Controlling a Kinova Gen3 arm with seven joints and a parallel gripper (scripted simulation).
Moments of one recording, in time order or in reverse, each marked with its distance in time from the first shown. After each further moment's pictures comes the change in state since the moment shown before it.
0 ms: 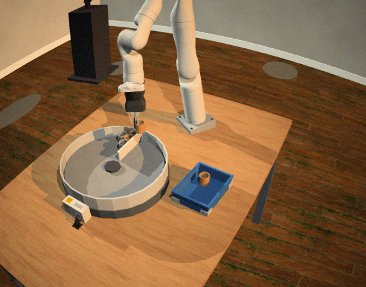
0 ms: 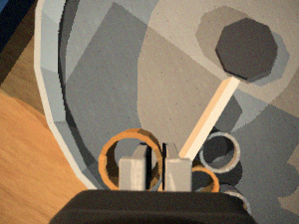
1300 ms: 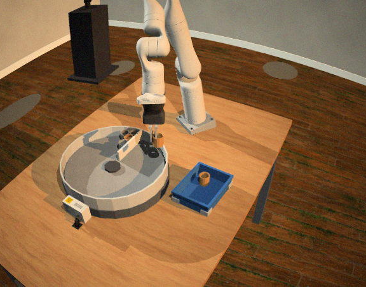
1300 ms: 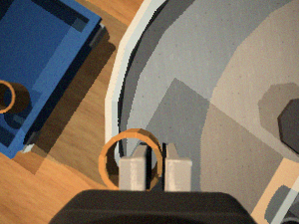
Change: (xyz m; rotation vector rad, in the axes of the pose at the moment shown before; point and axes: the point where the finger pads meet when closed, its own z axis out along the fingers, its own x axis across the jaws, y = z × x) arm -0.071 -0.085 -0.001 -0.007 0.020 0.020
